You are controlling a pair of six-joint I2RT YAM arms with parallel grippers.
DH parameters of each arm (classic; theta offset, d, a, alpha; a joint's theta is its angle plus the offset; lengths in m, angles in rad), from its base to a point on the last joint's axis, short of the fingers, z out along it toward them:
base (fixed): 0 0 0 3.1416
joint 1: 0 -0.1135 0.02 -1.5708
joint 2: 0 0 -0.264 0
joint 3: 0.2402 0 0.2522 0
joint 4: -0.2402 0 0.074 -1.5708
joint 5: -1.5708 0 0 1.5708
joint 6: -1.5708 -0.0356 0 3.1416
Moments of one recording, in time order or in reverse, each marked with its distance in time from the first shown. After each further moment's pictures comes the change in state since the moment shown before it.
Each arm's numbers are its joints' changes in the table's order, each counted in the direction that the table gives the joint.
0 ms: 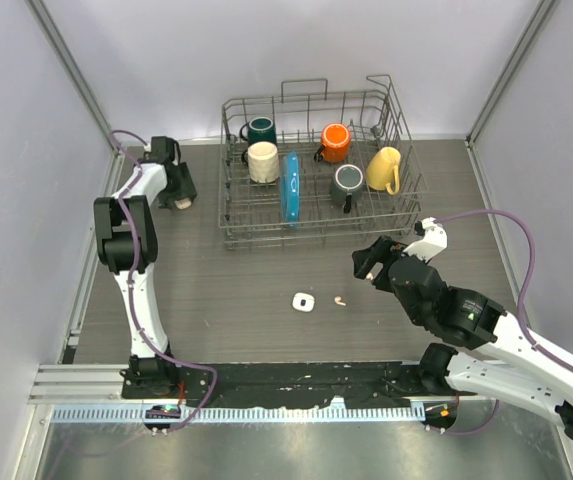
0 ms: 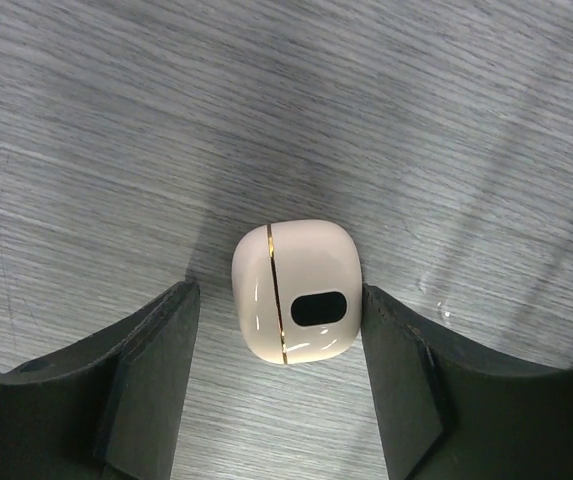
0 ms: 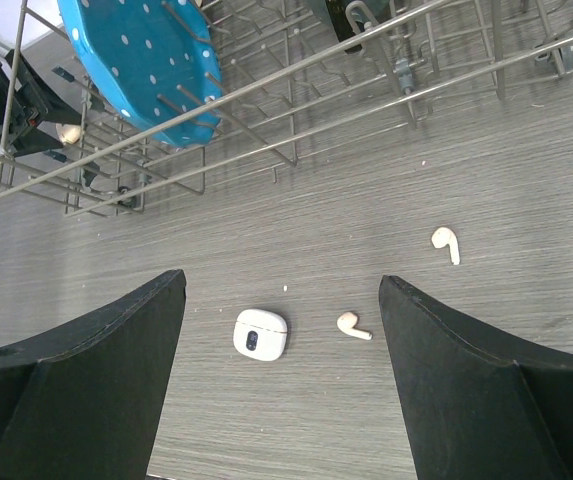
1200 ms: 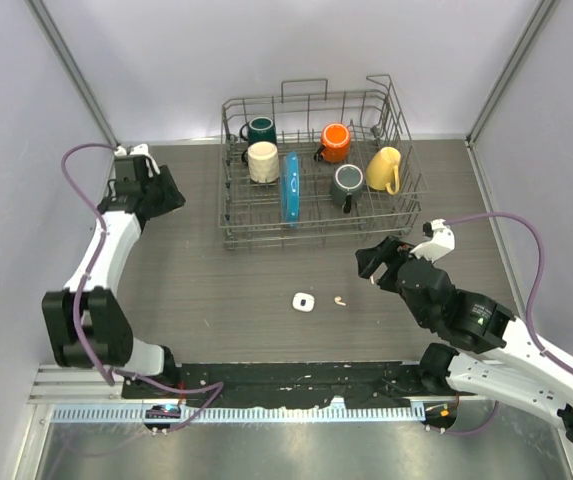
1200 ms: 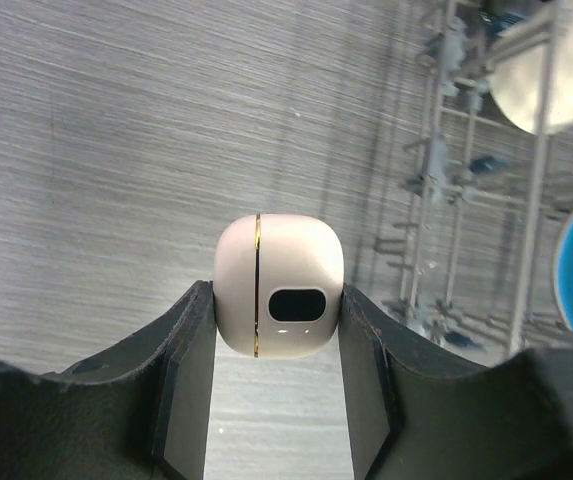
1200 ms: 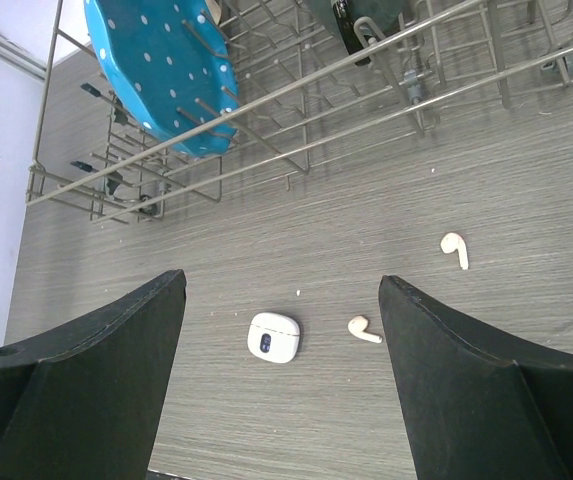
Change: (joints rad) left arm -0.002 0.742 -0.568 0.148 -0.157 0.006; right arm 0.000 0.040 0.000 0.000 0.001 -0.002
